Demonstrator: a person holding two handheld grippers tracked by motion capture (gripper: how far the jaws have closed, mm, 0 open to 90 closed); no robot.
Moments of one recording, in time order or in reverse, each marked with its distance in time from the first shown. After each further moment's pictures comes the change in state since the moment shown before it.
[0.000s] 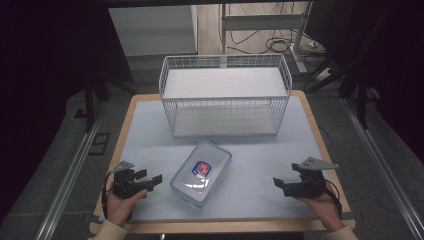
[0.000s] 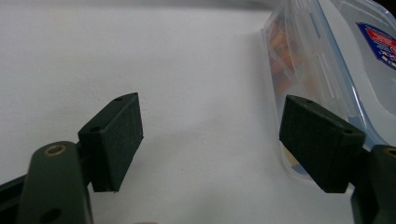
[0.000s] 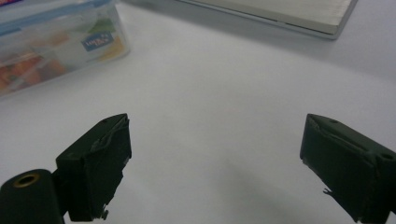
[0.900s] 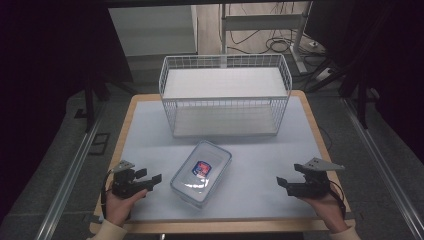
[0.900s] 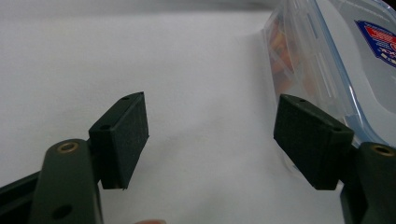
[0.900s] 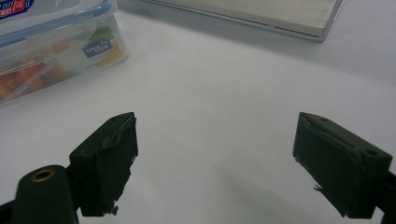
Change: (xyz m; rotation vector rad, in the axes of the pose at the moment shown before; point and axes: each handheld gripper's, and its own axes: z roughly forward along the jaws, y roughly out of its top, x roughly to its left) left arm -0.003 0.002 -0.003 -0.003 0.022 0.035; right arm -0.003 -0.001 -0.009 -0.012 -0.013 0.016
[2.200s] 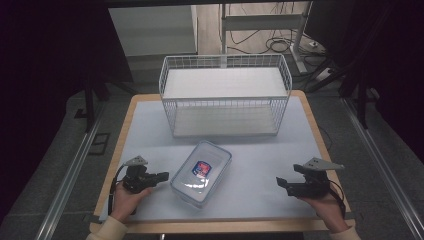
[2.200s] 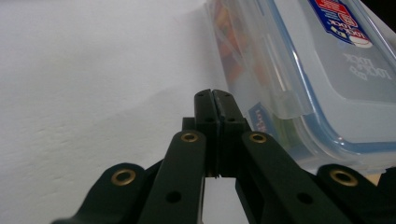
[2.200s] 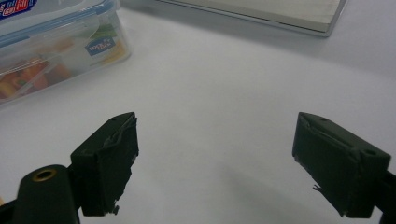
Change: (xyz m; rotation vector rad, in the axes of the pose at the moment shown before) left arm -0.007 0.014 0.027 0.125 -0.206 0.110; right arm -0.001 0.000 0.000 0.010 0.016 0.011
